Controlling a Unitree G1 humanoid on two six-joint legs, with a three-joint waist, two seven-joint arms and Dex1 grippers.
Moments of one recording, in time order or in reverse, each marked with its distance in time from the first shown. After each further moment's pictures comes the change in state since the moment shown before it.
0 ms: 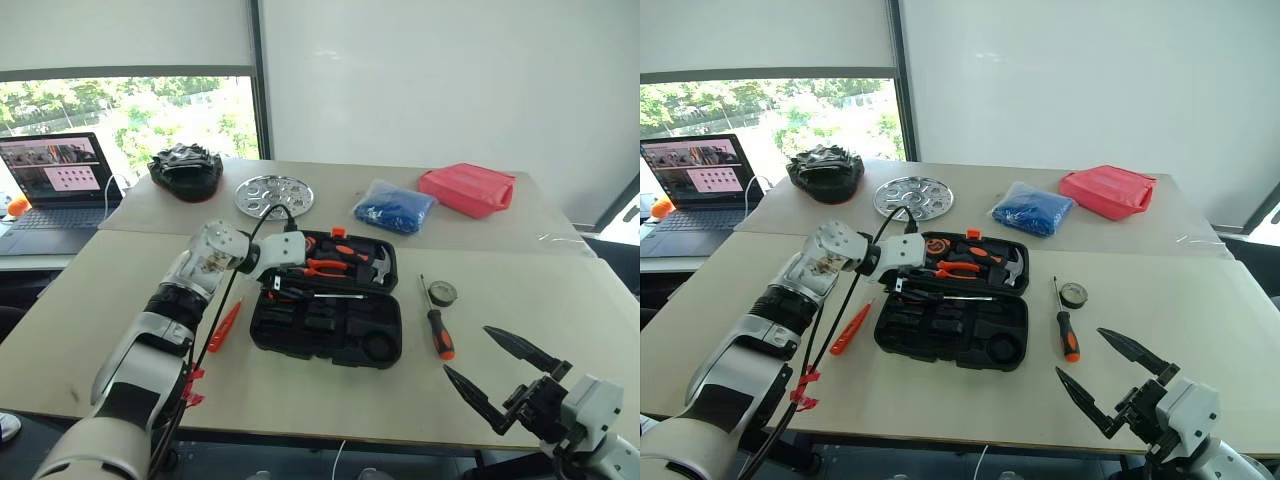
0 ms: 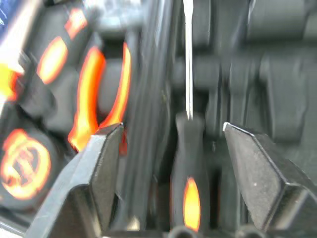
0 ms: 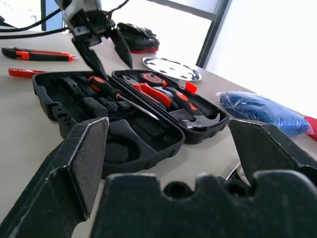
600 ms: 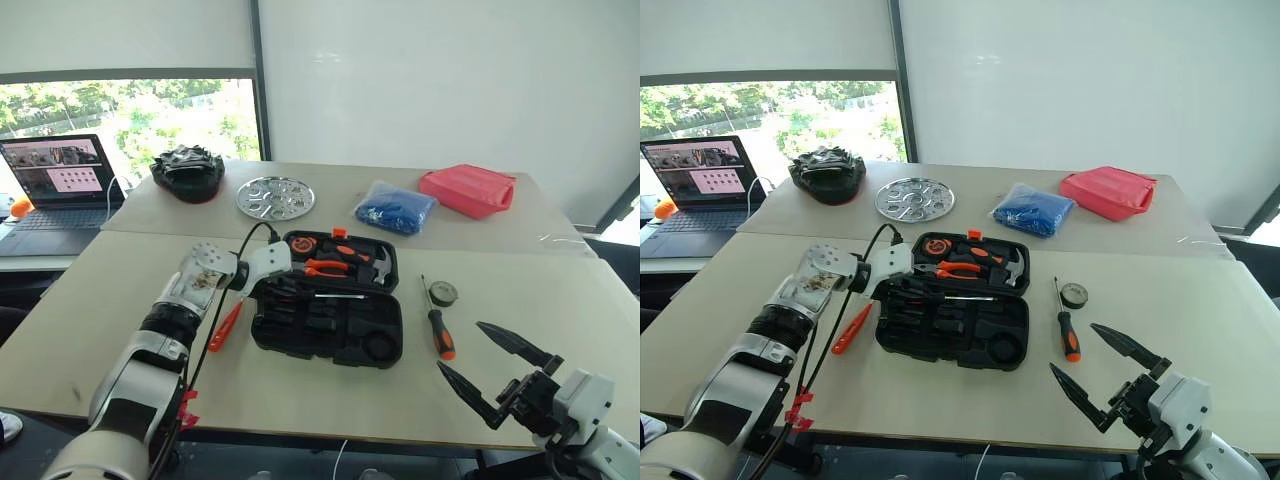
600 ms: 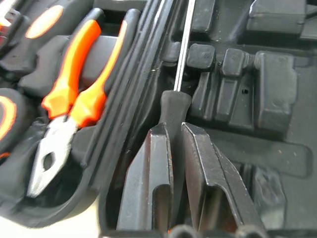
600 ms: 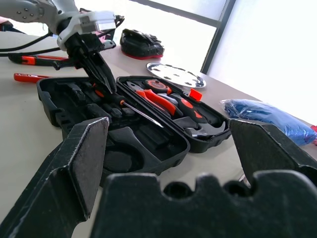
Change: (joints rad) left arm 0.098 -0.056 0.010 0.127 0.011 -0.002 0.106; right arm -0.045 0.000 0.025 0.012 -0.012 0.000 0.000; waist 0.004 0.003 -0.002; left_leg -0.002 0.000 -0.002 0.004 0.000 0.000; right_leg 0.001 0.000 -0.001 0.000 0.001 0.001
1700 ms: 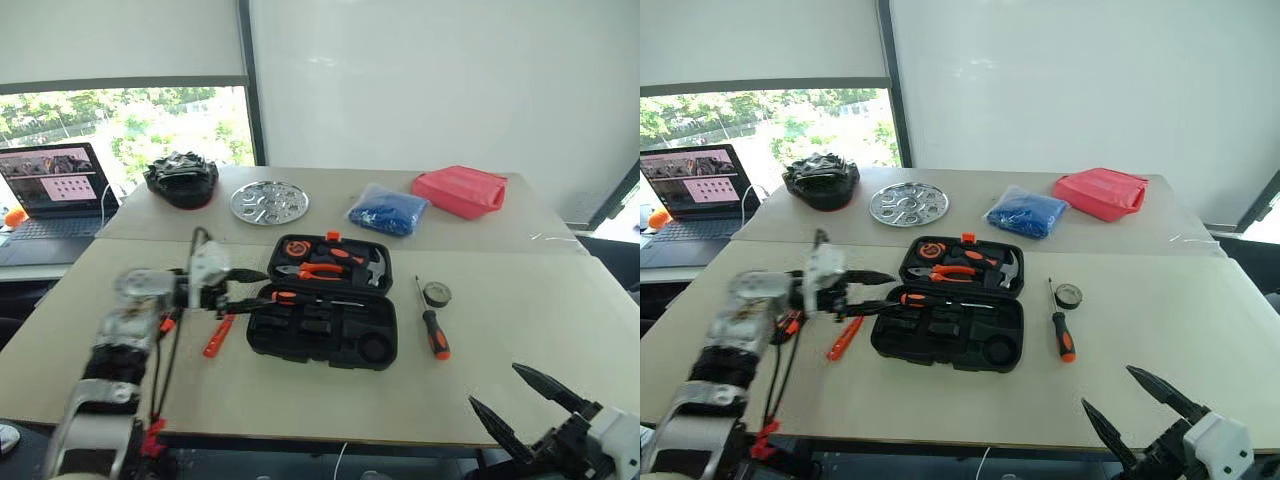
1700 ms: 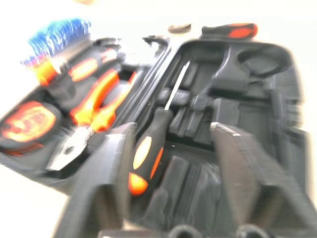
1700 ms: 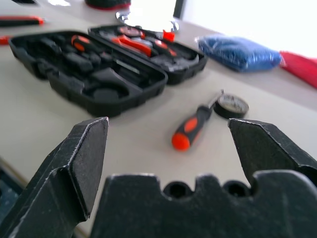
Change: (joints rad) left arm 0.450 0.274 0.367 -0.296 -0.409 -0.061 -0.294; right arm 0.370 0.039 -0.146 0.001 0.039 0.015 -0.009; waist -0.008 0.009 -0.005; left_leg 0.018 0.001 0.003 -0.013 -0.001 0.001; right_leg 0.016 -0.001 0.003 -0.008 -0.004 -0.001
